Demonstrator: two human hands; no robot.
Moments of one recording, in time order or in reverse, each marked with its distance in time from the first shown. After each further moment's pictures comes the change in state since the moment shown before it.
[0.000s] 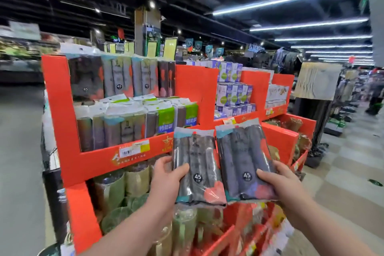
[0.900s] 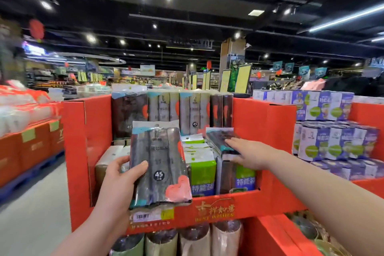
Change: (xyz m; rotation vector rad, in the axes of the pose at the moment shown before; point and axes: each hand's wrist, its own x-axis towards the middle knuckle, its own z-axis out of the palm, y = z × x) left_hand 0.121 0.093 -0.047 -0.079 0.569 0.304; right_hand 0.311 -0.084 0.212 -1.579 -0.808 -0.913
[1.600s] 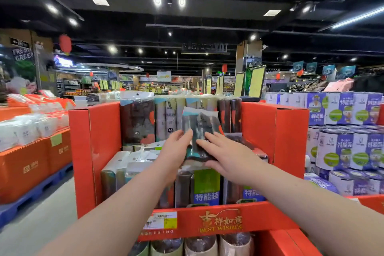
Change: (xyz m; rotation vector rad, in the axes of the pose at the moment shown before) left_hand 0.054 0.007 0.105 0.361 -0.150 0.024; right_hand -0.015 -0.048 -0.015 0.029 0.386 -0.307
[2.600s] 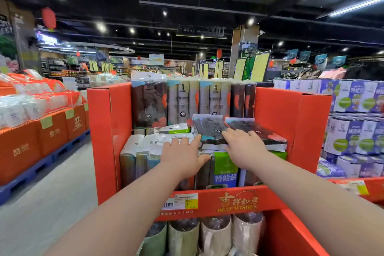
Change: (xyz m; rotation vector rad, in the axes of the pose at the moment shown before) left_hand 0.018 -0.053 -0.045 1.530 -0.166 0.291; right_hand 0.038 -0.013 0.048 -0.200 -0.138 0.369
